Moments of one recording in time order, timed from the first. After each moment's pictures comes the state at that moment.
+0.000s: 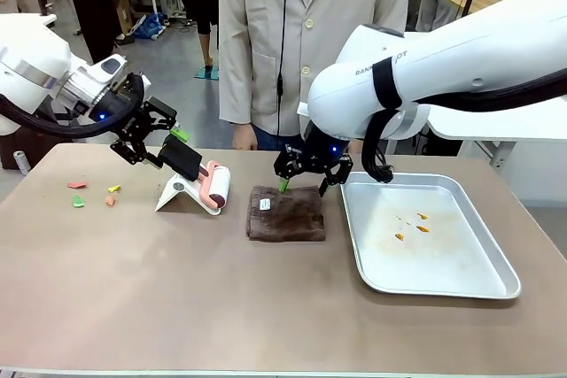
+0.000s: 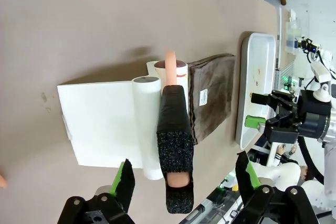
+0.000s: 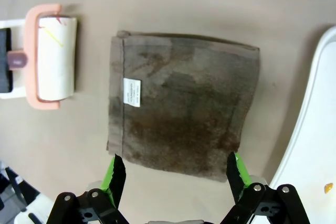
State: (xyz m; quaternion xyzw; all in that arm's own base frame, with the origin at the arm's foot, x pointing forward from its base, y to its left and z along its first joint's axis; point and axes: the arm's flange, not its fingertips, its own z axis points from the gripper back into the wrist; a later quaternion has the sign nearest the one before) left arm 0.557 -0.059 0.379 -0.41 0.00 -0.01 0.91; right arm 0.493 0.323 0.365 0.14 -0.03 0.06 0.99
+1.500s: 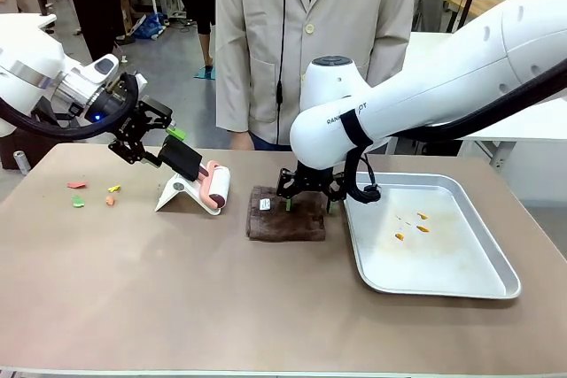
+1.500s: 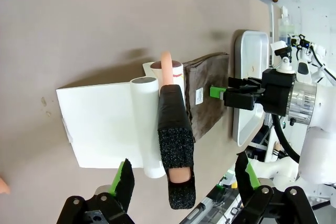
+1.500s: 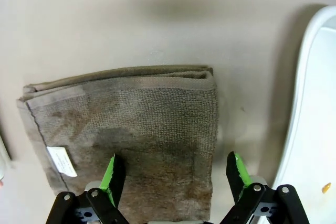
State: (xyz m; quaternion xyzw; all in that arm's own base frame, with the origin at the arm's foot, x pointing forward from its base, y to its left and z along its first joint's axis) left arm 0.557 -0.051 0.377 -0.43 -0.01 -0.03 0.90; right arm 0.521 0.340 0.300 0.01 -0.01 -0.03 1.00
